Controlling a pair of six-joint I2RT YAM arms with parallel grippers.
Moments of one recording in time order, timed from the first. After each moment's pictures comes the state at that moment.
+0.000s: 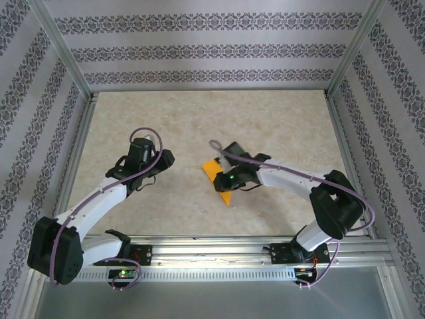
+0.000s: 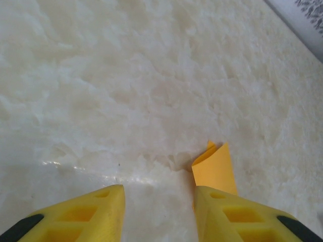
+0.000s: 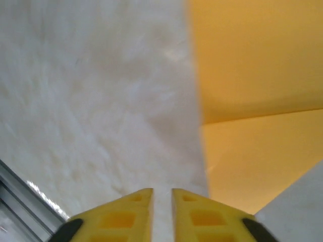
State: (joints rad) left arm -0.34 1.17 0.70 -0.25 0.10 -0.80; right arm 0.68 1.56 0.92 -0.47 -0.38 0.50
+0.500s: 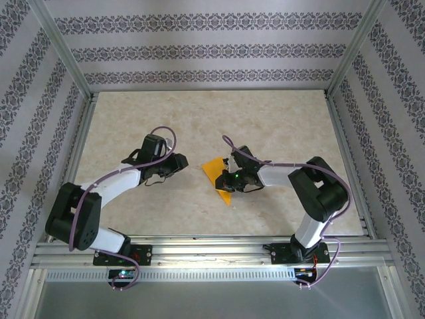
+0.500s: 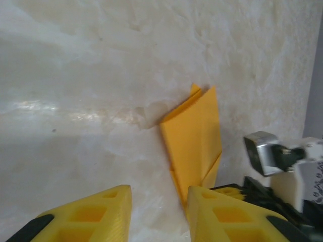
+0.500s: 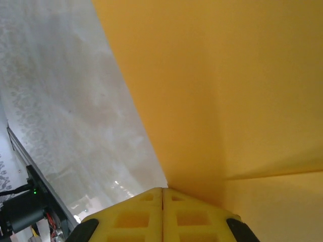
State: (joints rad) left arm -0.34 1.45 0.77 -0.16 0.42 -0.82; right arm 0.57 1.74 0.76 -0.04 -0.62 0.76
